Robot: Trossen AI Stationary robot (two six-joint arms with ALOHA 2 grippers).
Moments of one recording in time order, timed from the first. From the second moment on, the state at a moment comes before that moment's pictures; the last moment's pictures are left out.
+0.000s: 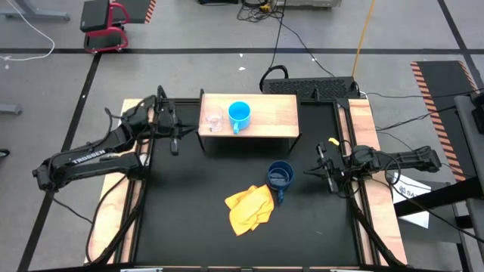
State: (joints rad) left arm 0.53 0.65 0.48 0.12 0.41 0.15; right arm 0.08 0.08 0.01 0.06 -0.13 -0.04
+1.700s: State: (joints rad) left arm 0.27 0.25 0.01 0.14 0.39 0.28; right arm 0.08 0.08 0.01 0.09 -0.13 -0.04
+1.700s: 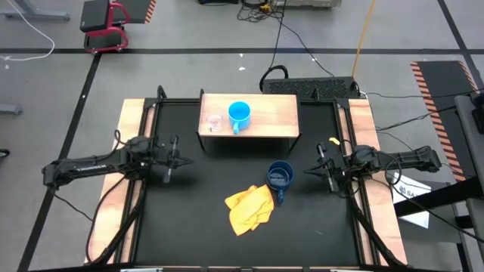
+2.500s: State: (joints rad) left arm 0.27 0.25 0.01 0.15 0.42 0.27; right arm 0.07 0.23 0.10 0.01 0.06 0.01
